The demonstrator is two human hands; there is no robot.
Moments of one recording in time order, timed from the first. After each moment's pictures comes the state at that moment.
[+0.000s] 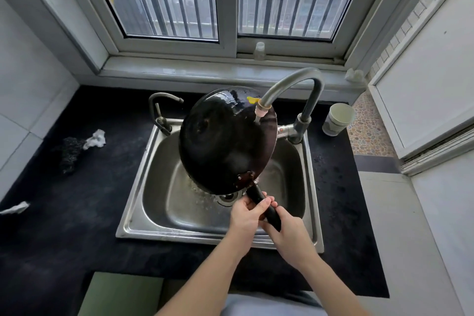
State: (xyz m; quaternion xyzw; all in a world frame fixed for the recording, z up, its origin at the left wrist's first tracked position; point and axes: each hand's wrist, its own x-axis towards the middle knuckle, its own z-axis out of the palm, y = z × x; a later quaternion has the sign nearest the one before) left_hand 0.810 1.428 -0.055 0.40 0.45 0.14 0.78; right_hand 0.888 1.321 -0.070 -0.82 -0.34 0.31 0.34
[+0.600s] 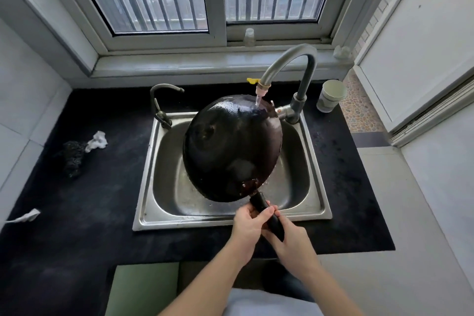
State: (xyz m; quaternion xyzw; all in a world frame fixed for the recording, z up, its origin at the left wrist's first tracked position) left_hand 0.740 1.408 -0.059 0.44 0.45 0.05 0.78; right_hand 0.802 1.291 -0.073 -0.84 -0.28 0.31 0.35
